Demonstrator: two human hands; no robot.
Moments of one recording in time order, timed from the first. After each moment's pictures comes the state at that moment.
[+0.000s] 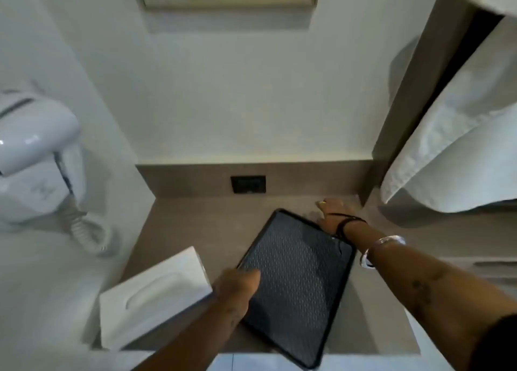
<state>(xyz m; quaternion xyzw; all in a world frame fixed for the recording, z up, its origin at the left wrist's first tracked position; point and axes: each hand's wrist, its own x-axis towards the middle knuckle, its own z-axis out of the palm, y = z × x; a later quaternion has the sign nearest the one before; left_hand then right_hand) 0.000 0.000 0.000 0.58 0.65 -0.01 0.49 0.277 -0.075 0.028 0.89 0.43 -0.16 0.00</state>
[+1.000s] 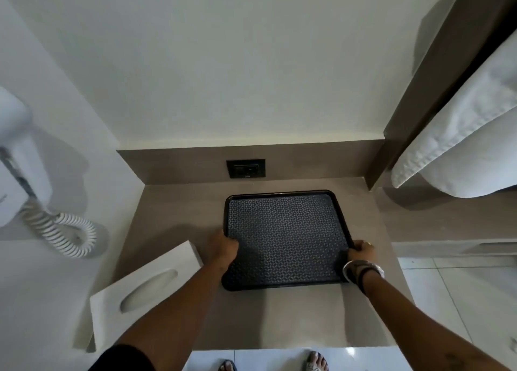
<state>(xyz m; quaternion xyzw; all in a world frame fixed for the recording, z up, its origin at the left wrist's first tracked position) 0.027 0.100 -0.043 0.66 0.57 0.04 0.48 0.230 -0.143 -0.070 0.88 -0.07 -0.22 -0.42</state>
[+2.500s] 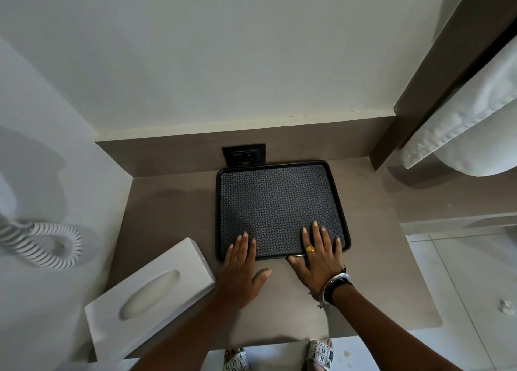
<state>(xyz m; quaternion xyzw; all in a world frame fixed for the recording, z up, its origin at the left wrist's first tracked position) -0.023 0.065 -0.120 0.96 0.23 -0.09 0.14 0.140 -0.098 -0.121 0.92 0.36 -0.15 -0.08</state>
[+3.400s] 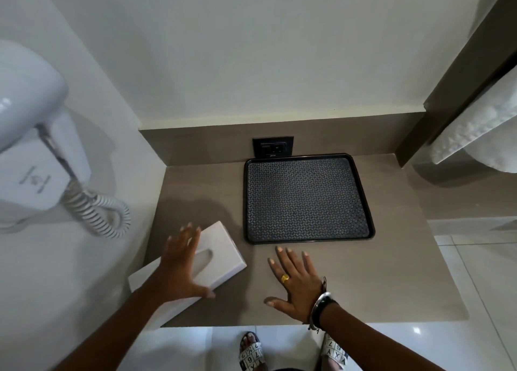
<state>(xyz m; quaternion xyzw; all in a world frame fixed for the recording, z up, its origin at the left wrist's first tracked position) -0.173 0.191 -0.049 0.94 0.27 -0.17 0.14 0.027 -0.073 -0.114 0.80 0.57 -0.19 -0.03</state>
